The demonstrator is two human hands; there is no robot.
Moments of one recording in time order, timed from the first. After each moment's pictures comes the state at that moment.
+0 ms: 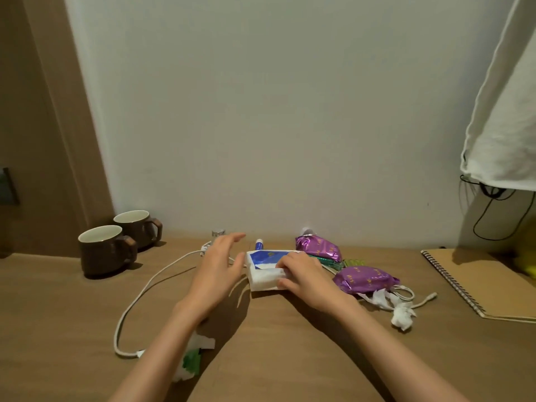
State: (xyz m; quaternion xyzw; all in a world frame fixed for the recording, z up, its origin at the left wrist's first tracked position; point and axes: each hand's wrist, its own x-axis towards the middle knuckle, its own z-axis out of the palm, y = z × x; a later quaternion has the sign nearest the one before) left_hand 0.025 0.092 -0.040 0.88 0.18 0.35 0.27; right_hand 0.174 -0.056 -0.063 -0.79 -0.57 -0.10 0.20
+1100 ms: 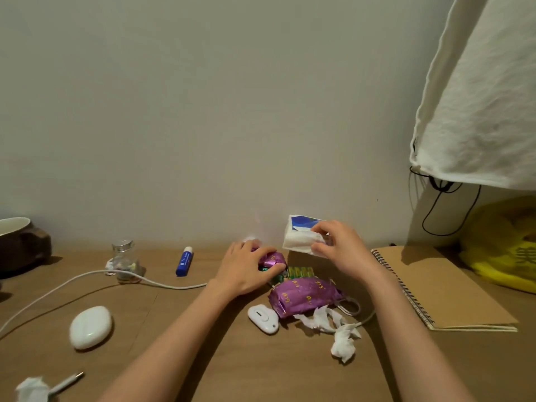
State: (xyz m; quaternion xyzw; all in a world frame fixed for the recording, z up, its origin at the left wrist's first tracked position) left_hand 0.231 0.040 -0.082 0.98 0.09 0.16 0.09; right_hand 0.322 -0.159 -0.023 -0.87 -0.37 -0.08 0.31
